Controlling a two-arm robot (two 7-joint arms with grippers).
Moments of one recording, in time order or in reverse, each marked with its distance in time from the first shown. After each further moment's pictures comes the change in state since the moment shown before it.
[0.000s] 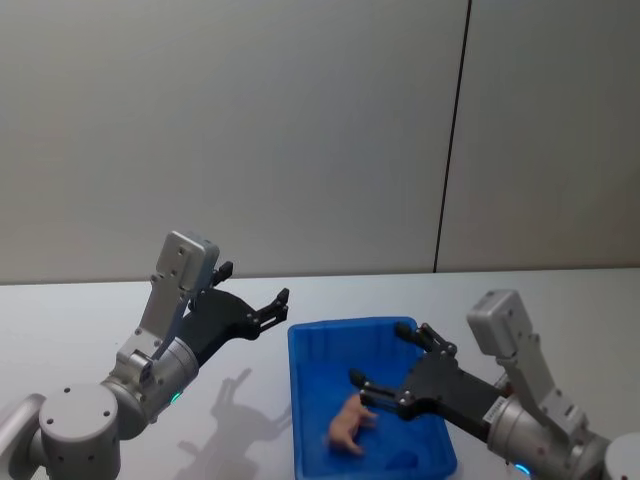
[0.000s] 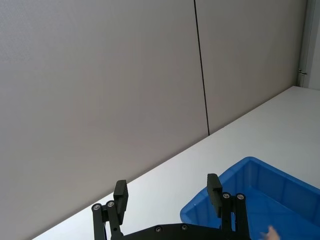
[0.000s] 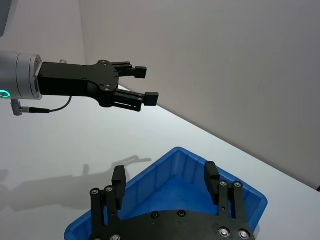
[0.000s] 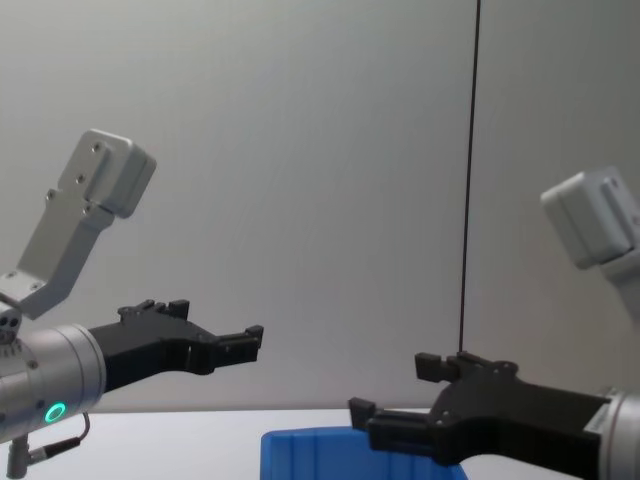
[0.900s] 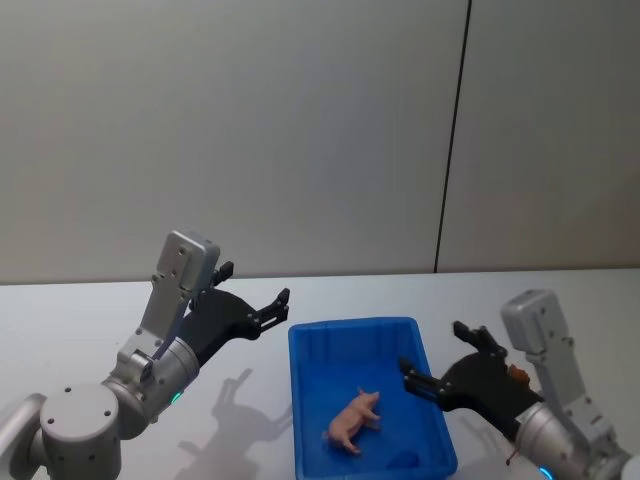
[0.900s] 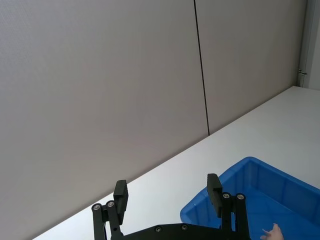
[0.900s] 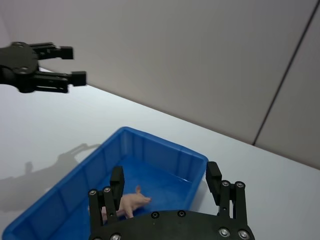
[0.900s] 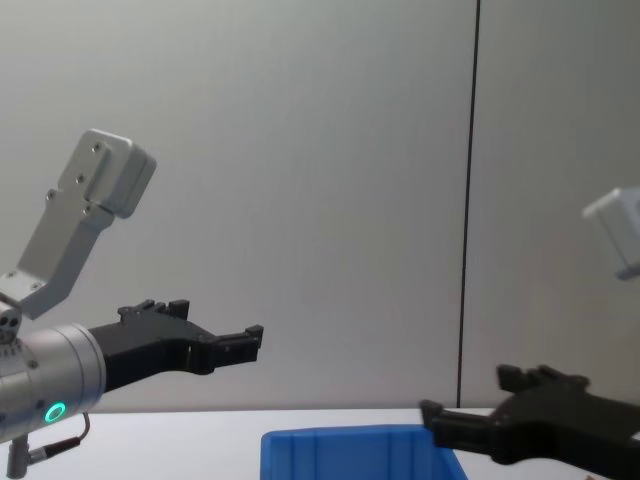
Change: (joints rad) left arm 0.000 0.000 0.000 0.000 0.000 0.000 0.000; right arm -0.062 0.024 0.012 -0.067 0.015 0.095 -0.249
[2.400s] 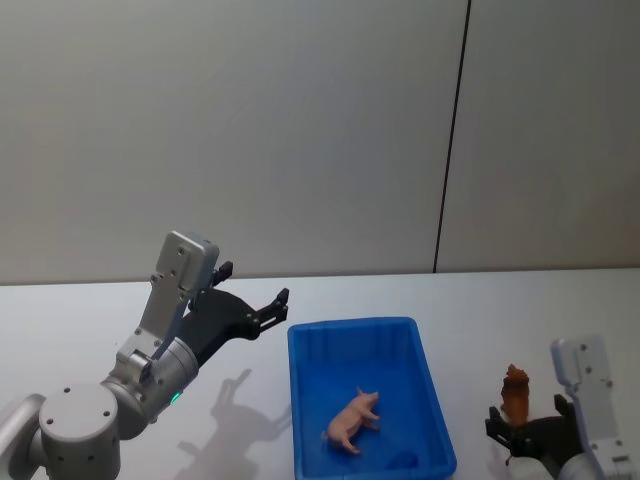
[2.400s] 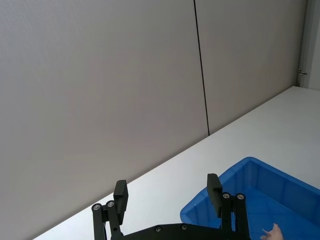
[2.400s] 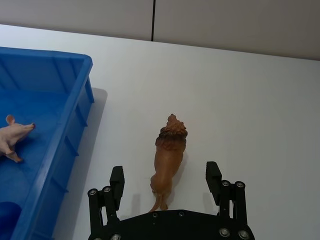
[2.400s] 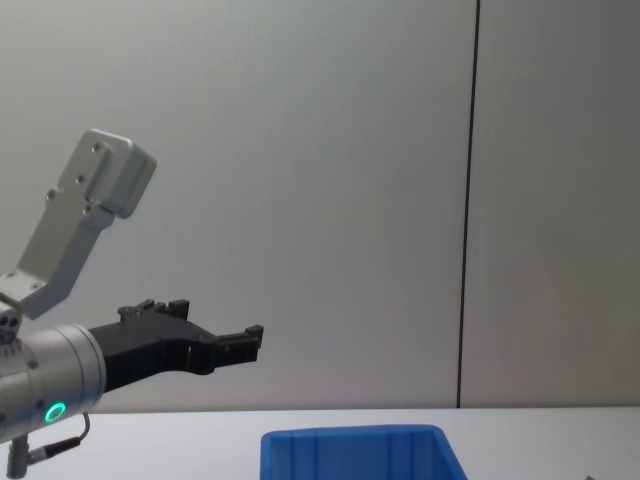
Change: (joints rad) left arm 0.000 0.000 0.000 0.000 0.000 0.000 0.000; right arm -0.084 -0.021 0.031 -0.003 0.055 0.267 -0.429
